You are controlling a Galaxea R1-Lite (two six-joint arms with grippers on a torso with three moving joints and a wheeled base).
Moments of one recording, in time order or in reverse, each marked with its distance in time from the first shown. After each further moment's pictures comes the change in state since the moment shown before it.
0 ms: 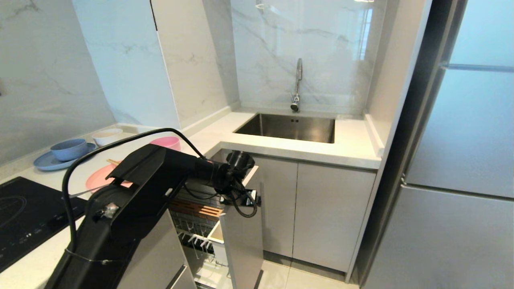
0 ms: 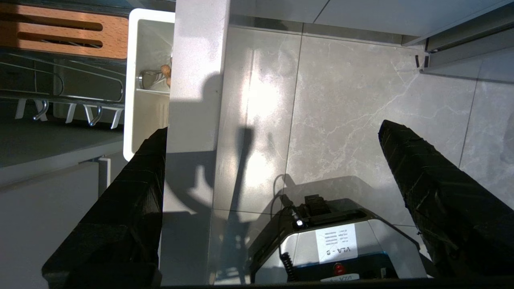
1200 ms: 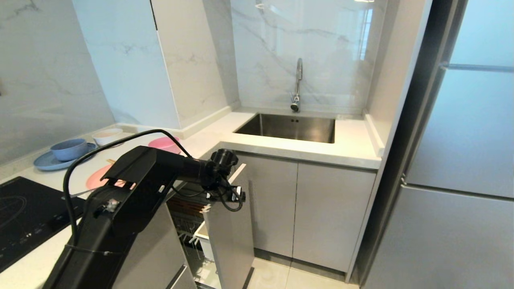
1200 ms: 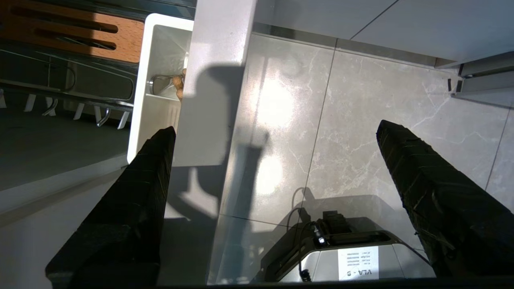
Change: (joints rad) left arm 0.106 0.053 -0.060 -0.003 0.010 0.052; right arm 0.000 0.000 0.000 0.000 0.000 0.000
